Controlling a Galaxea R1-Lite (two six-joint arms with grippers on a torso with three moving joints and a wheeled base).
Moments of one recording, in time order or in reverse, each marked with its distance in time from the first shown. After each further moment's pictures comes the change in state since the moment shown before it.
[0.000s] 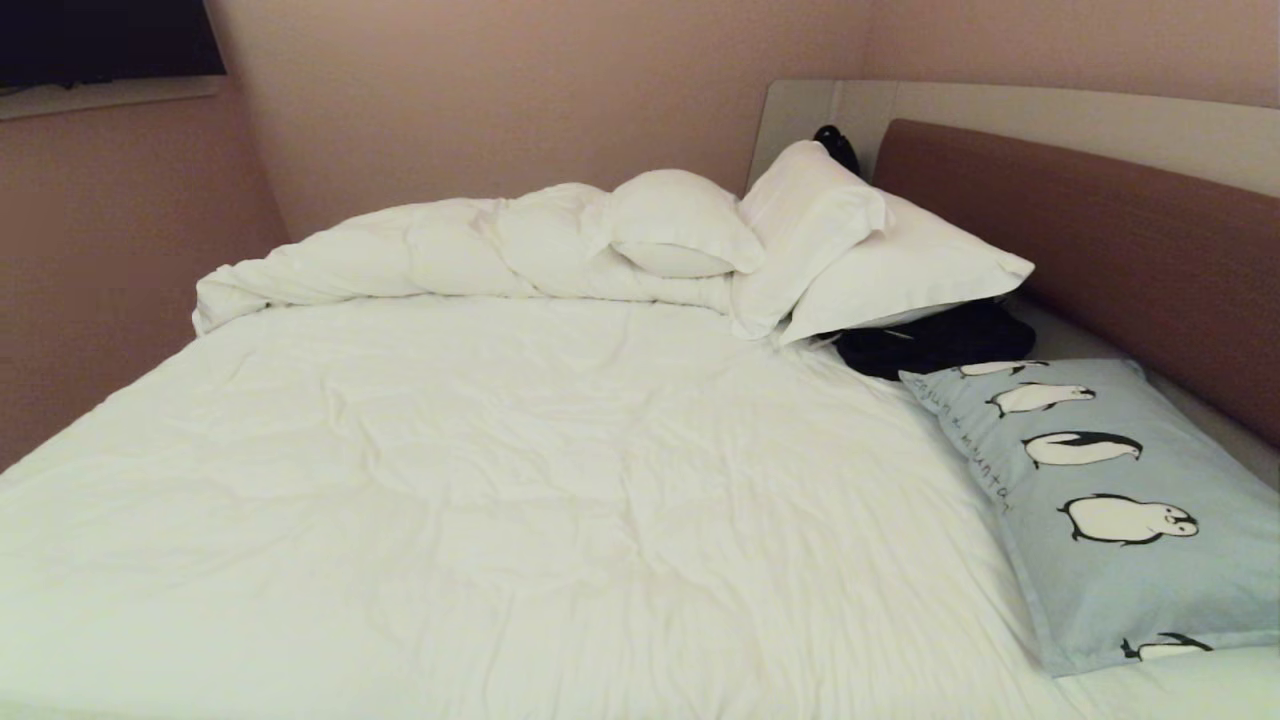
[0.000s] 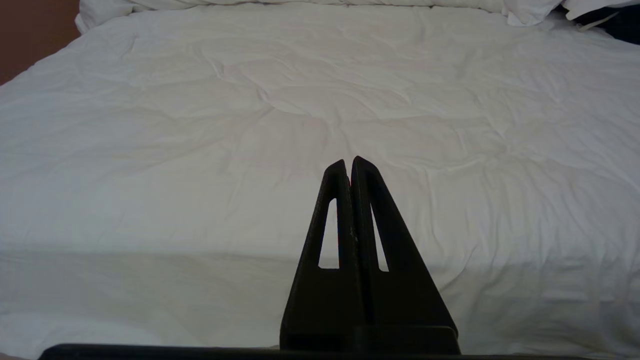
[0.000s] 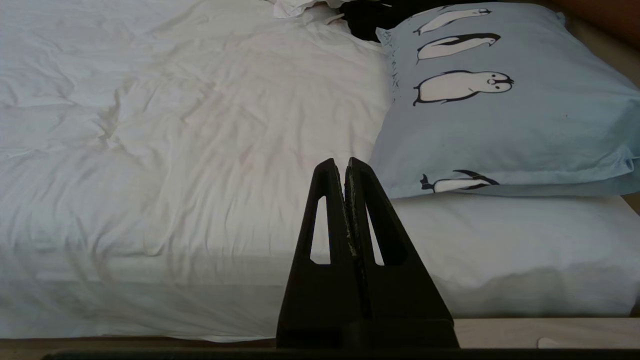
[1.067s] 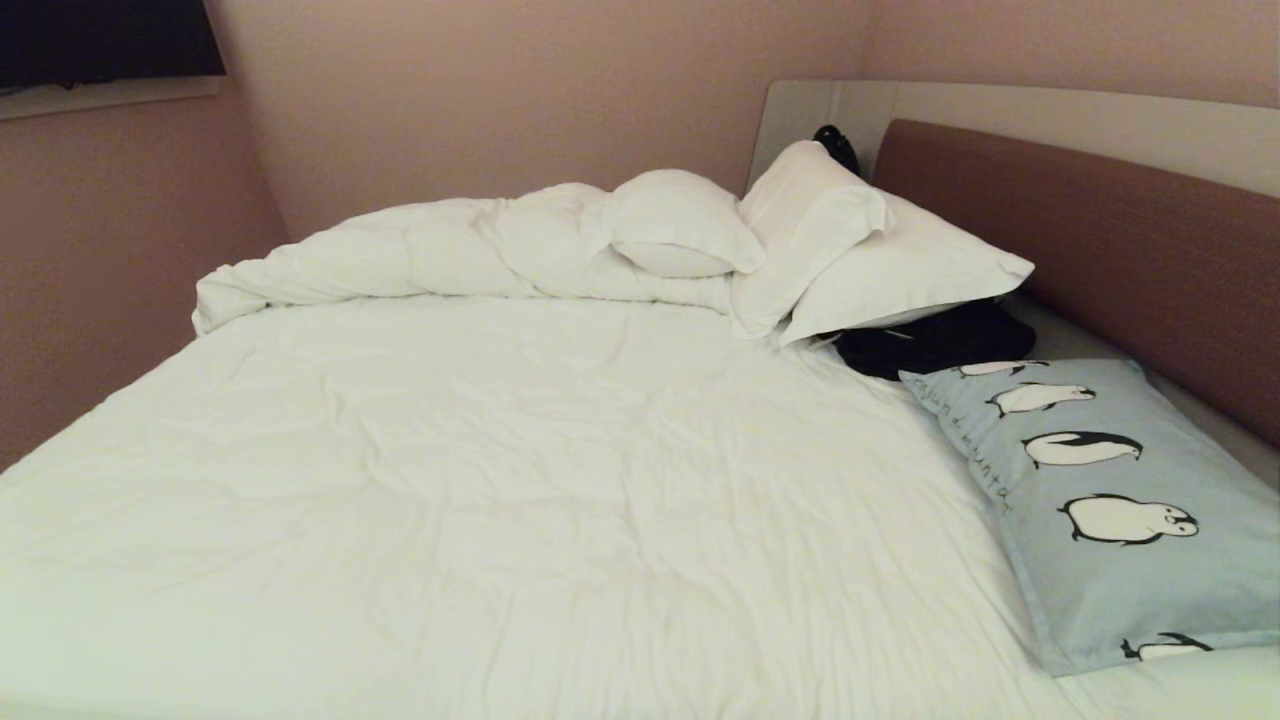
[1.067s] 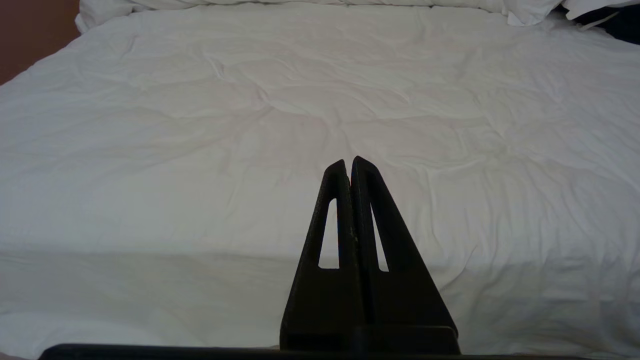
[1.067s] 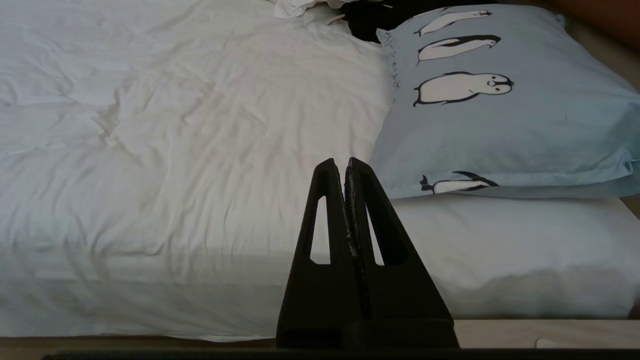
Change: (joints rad) left arm 0.000 0.000 0.000 0.000 0.000 0.000; right arm 0.000 0.000 0.000 -0.001 0.003 -0.007
